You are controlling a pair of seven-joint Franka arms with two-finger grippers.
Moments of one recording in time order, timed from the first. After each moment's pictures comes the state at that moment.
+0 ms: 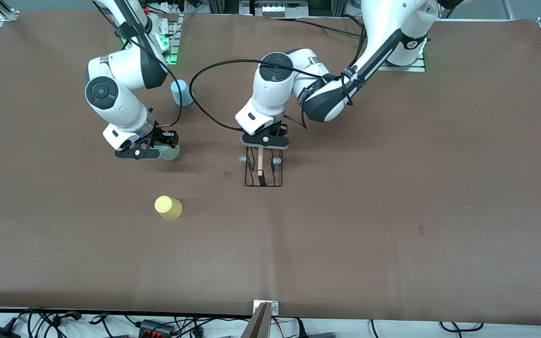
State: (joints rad) left arm -0.39 0.64 -0.54 -1.54 0.31 2.21 -0.96; right arm 0.24 0.15 0.09 -2.23 0.01 2.33 0.33
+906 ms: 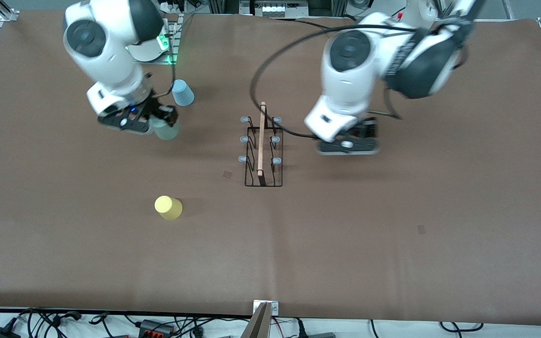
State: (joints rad) left arm -0.09 0.36 -0.54 -1.48 0.33 1.65 -0.65; right arm 0.26 -0.03 0.23 -2.04 0.02 2.00 0.74
